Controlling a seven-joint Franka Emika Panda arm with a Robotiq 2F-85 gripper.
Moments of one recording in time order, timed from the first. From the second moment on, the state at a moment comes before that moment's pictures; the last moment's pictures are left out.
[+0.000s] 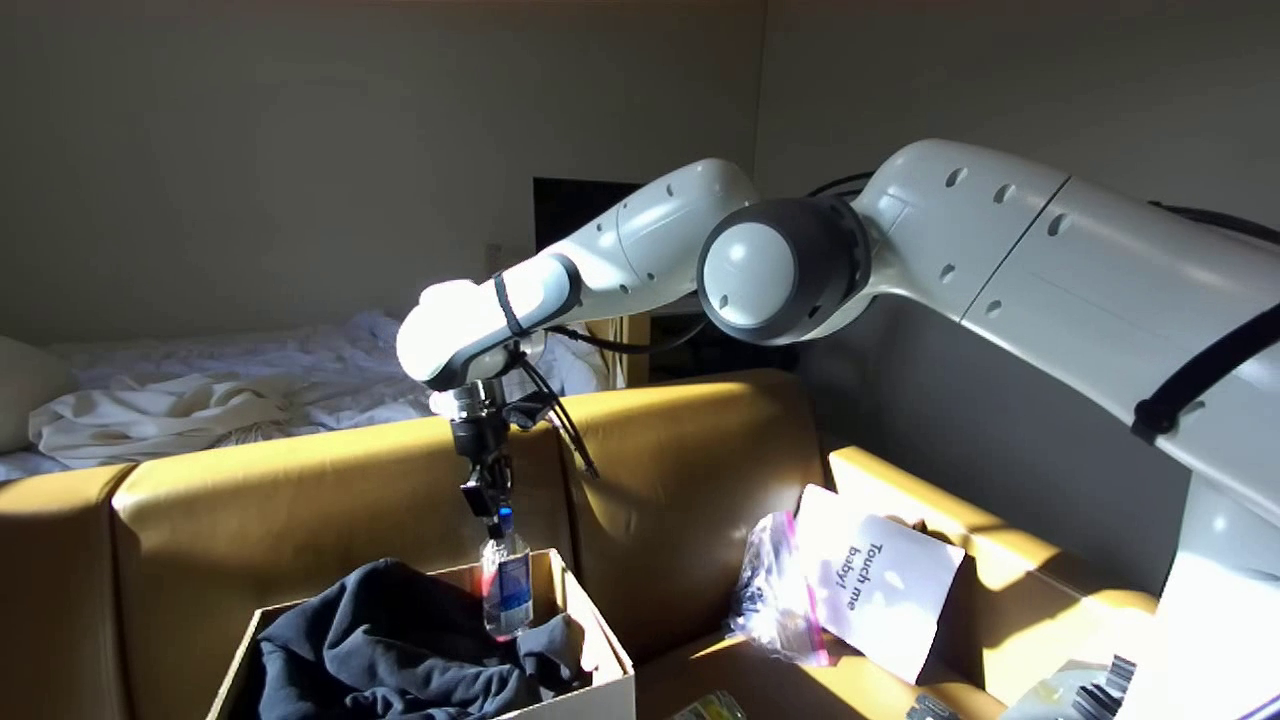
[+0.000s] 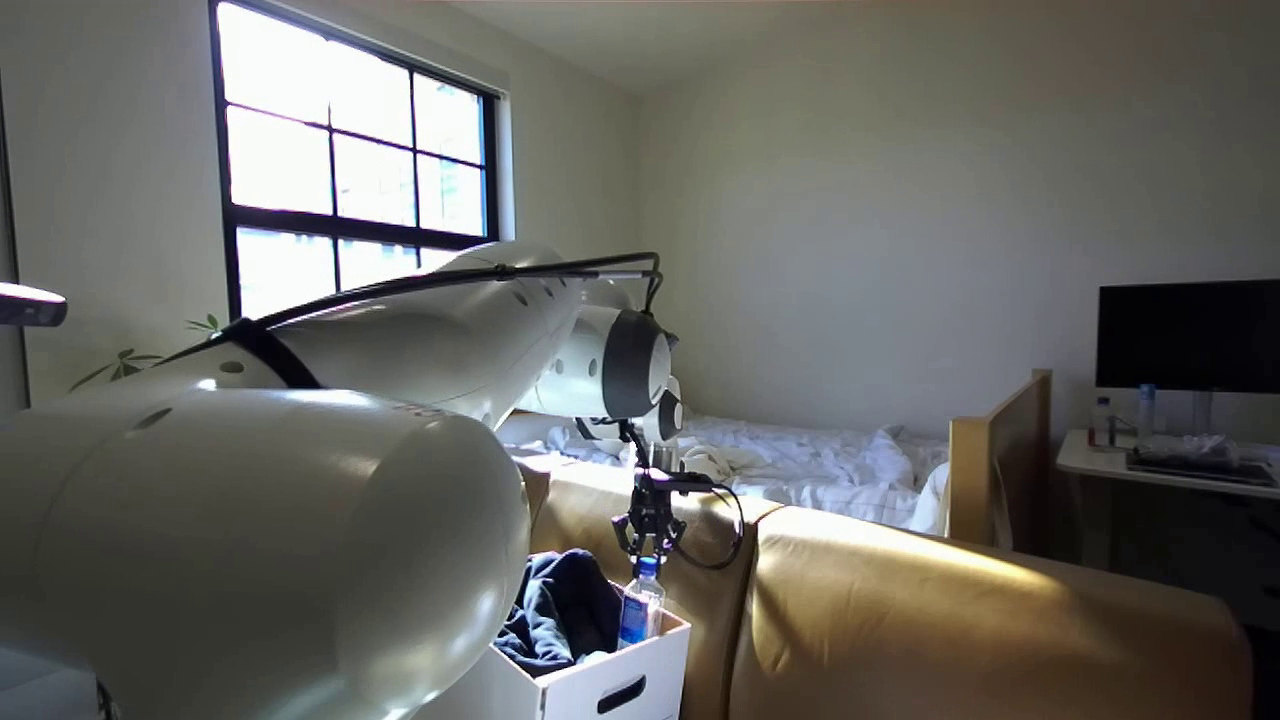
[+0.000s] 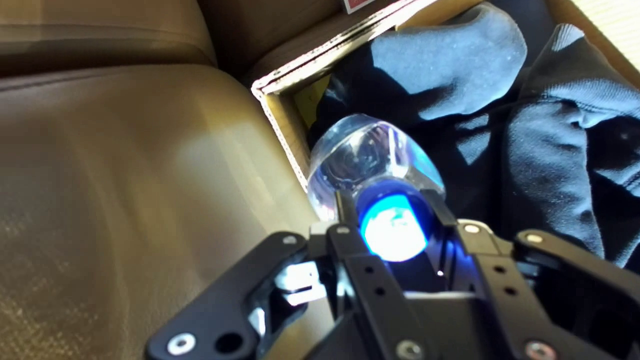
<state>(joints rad) 0.34 1.15 0.11 -0.92 -0.07 1.82 -0.53</state>
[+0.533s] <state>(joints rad) 0.34 1.19 0.14 -0.92 -0.02 1.86 -0.53</state>
